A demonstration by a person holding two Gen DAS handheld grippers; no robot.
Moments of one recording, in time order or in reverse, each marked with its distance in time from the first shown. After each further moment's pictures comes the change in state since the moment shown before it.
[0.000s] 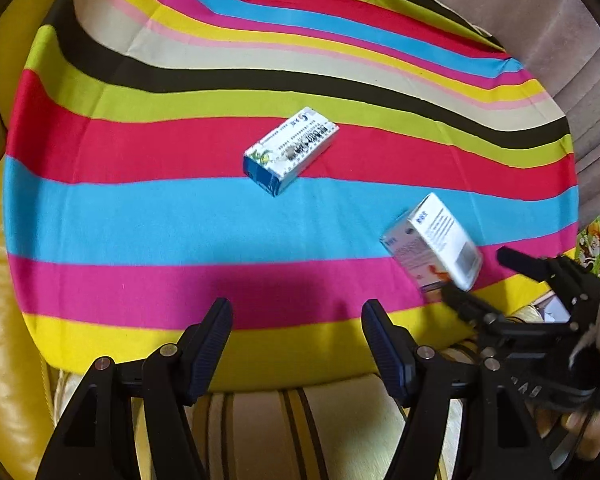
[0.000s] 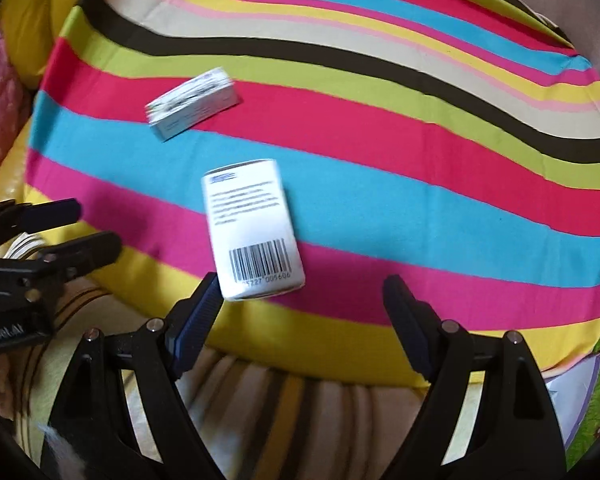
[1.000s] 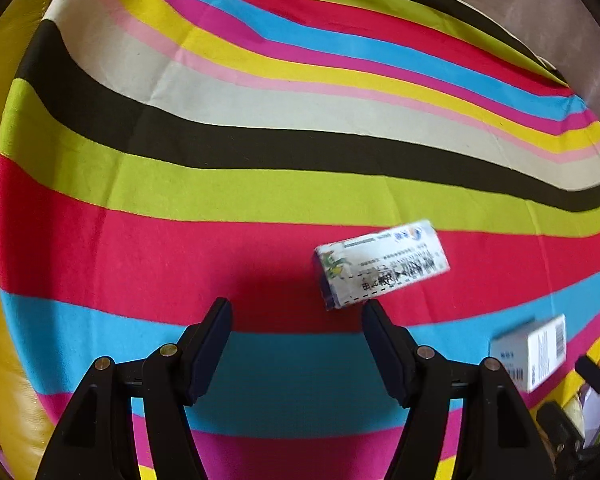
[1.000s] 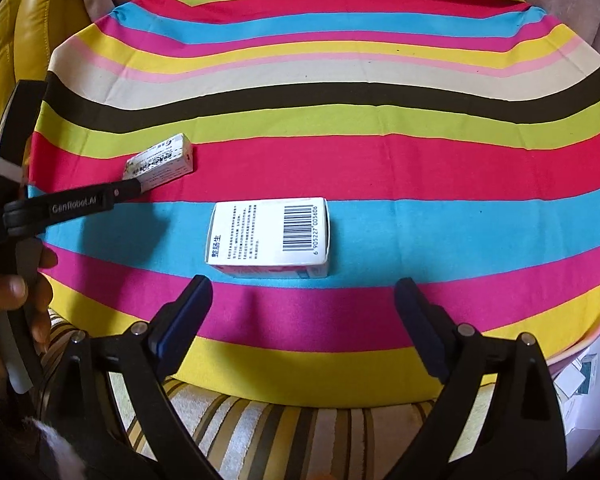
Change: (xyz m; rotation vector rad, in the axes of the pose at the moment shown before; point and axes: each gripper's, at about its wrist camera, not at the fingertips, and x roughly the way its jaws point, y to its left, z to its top) left arm 0.038 0.026 0.077 -0.068 -0.067 0.162; right arm -0.003 -0.026 0.012 0.233 -0.102 0.051
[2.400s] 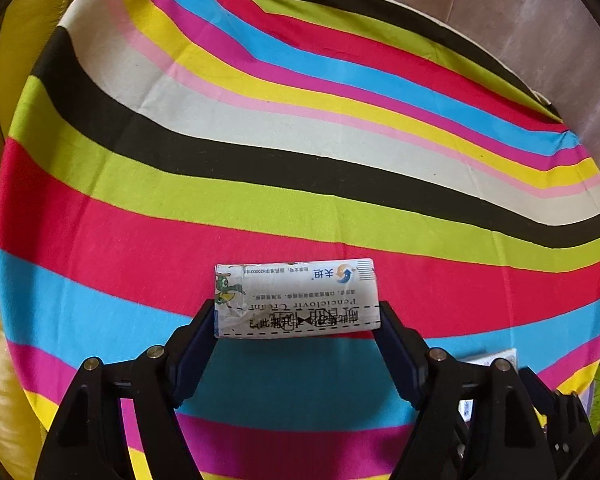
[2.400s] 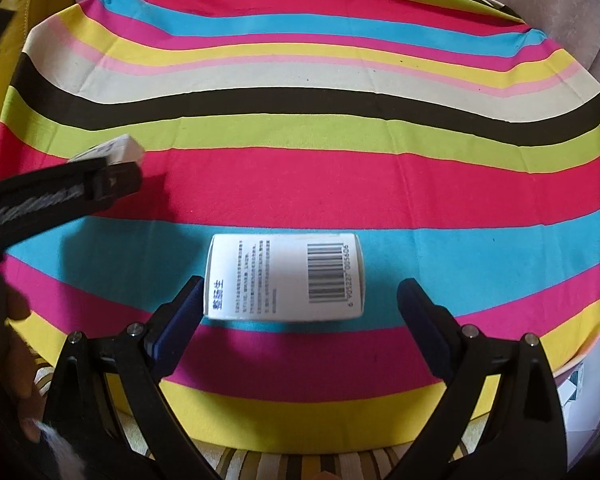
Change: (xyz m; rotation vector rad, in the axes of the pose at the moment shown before) left arm -0.044 -0.076 -0.029 -0.103 -0.078 -0.042; right arm 0.035 0.025 0.018 -0.042 -0.015 -0.124
